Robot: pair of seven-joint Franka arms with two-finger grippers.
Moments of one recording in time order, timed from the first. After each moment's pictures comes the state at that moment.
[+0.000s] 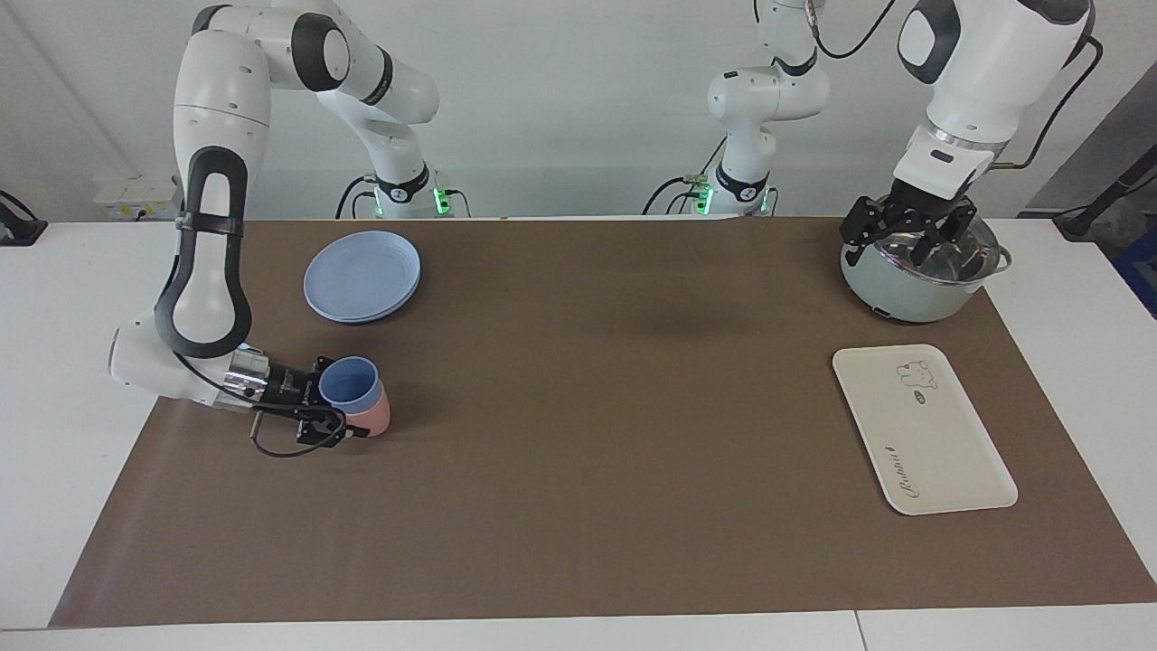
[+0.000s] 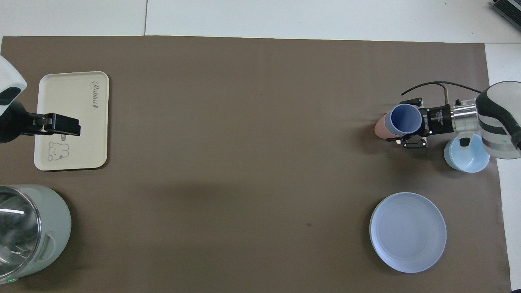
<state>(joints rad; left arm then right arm) 0.01 -0.07 -0.09 -1.72 -0.01 1.72 -0.01 -0.21 0.56 0.00 -1.71 0.89 1.85 0.85</state>
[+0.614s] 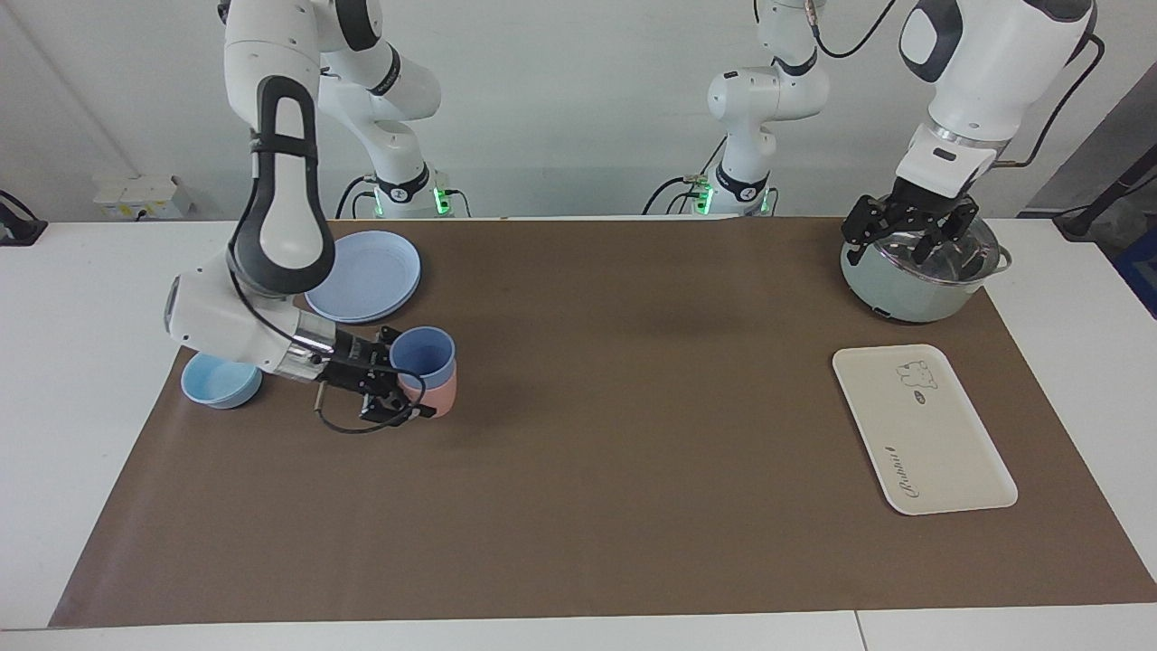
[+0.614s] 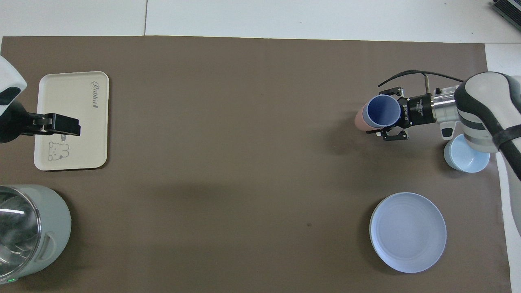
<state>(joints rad) 0.02 -0.07 -0.08 -1.70 -0.01 1.69 -0.01 0.05 0.36 0.01 -1.73 0.90 1.94 1.20</state>
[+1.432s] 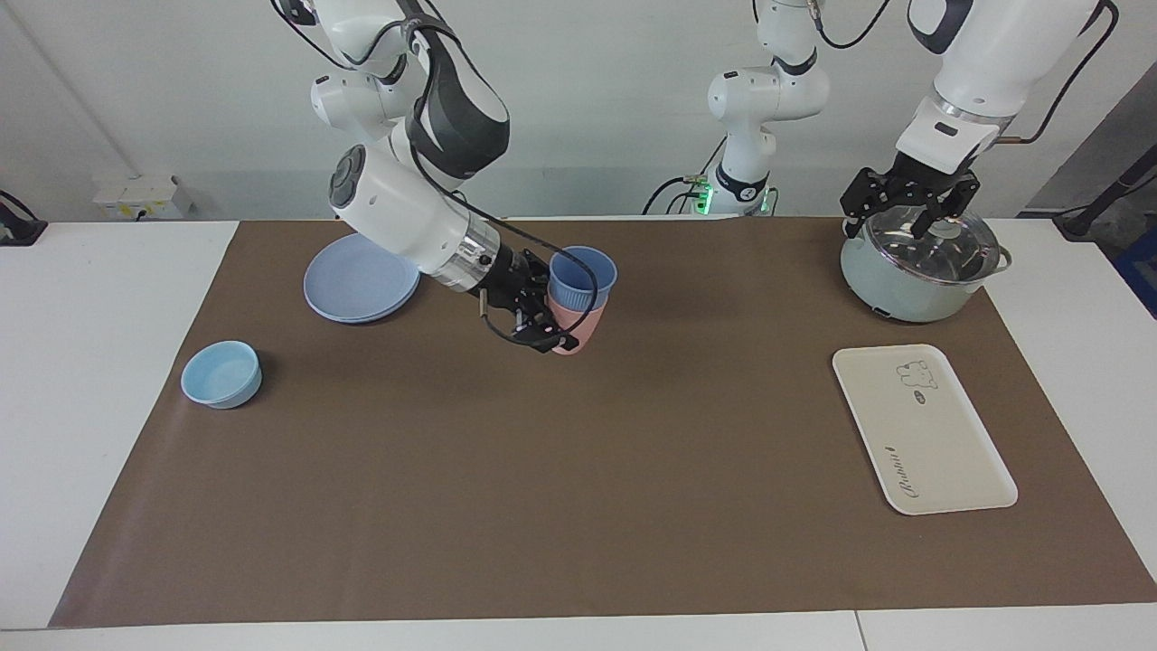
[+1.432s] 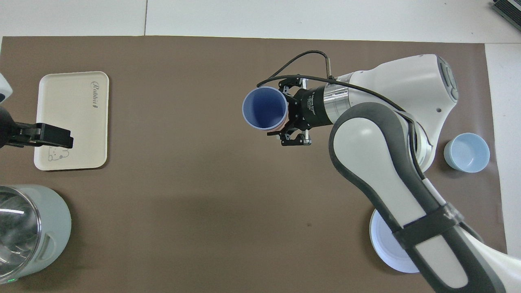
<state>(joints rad) 0.02 -0.08 -0.10 -1.66 -0.04 1.58 -0.03 0.37 0.25 0.01 -1.67 0.78 2.13 1.52</state>
